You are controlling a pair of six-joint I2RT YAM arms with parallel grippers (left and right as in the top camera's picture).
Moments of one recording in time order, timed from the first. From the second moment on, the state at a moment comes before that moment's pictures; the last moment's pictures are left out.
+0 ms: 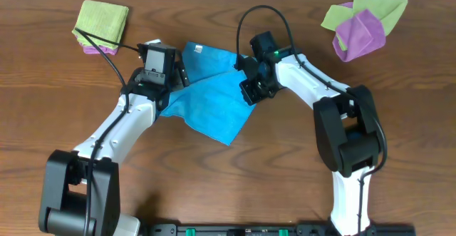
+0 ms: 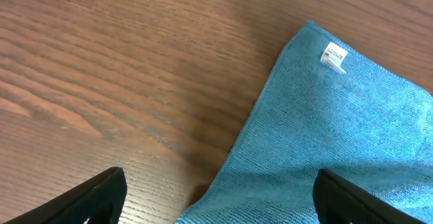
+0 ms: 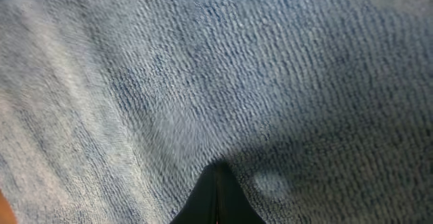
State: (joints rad) left arm -0.24 1.65 1.00 -0.27 -0.22 -0.46; right arm 0.40 2.18 1.54 -0.80 -0.30 -0.10
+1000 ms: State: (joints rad) left arm -0.24 1.67 1.00 -0.45 0.13 -0.40; right arm 0.17 2.12 1.69 -1.04 -0.24 -0.06
